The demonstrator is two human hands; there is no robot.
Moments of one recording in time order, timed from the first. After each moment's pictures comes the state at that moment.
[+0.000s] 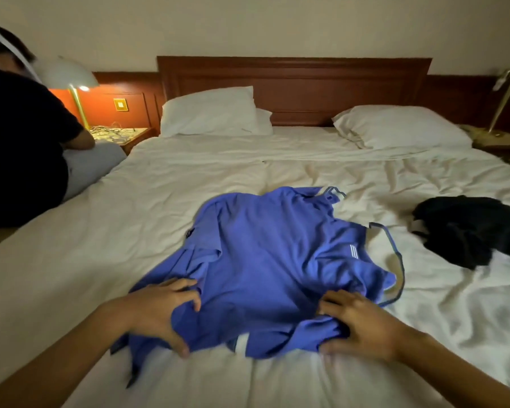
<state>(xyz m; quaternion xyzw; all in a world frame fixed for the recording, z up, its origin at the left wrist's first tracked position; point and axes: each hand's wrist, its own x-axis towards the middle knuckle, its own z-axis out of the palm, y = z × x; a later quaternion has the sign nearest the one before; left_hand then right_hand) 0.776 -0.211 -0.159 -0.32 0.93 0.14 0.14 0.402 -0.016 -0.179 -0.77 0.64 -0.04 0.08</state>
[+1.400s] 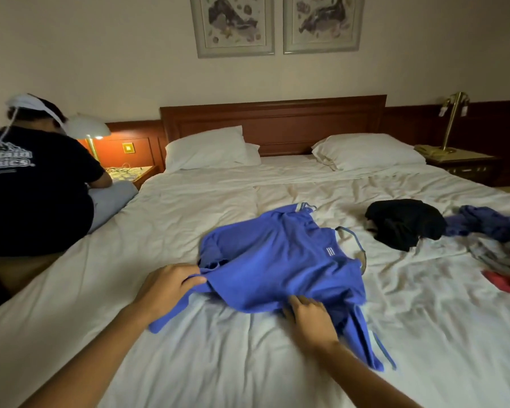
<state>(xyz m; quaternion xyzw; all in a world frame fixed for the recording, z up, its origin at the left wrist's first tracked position) 0.811 -0.081 -0.085 -0.40 0.89 0.05 -0.21 0.527 0.063 -0.194 -0.57 0.81 -0.14 -0.01</state>
